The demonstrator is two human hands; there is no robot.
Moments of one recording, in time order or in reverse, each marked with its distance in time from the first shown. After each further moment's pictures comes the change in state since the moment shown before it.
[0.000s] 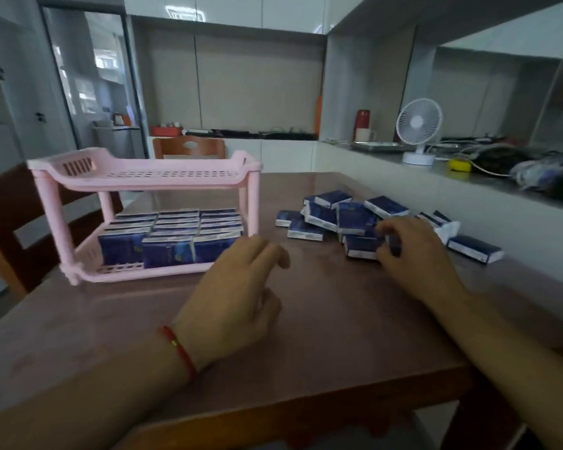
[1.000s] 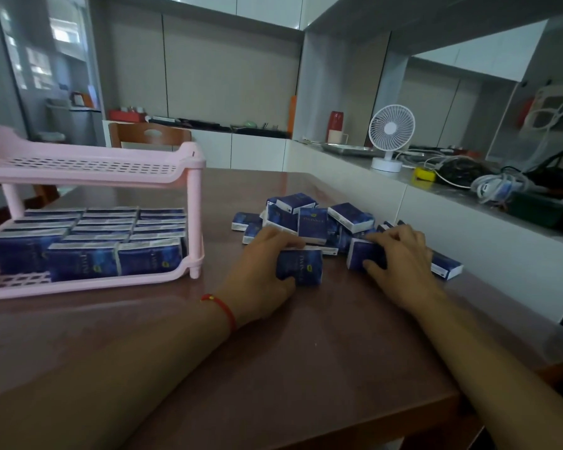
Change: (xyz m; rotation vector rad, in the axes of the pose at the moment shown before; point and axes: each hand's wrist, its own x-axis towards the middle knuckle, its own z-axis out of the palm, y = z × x) left_hand 0.104 0.006 0.105 -0.382 -0.030 -0.175; right_hand 0.021 0.071 0.004 -0.204 -0.111 0.144
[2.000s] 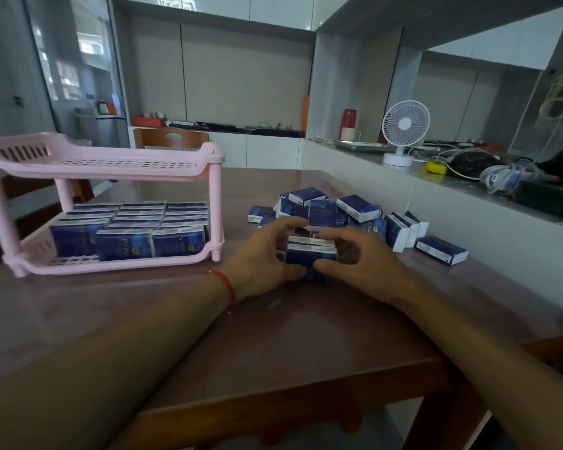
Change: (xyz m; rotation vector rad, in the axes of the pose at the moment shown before) left_hand -0.019 0.013 -0.024 -0.403 -0.133 -0.137; right_hand -0.033 -0.056 -0.013 0.664 -0.212 -0.303
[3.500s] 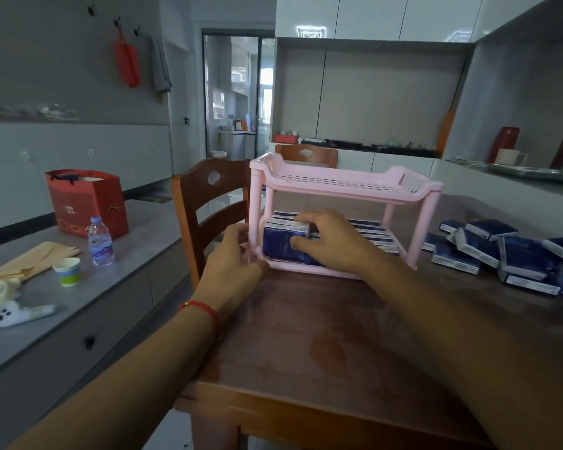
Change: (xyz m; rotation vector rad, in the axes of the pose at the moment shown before) left_hand -0.184 -0.049 -0.210 0.216 0.717 -0.395; right_hand 0.134 -0.225 0.213 -0.177 -0.210 -0.297
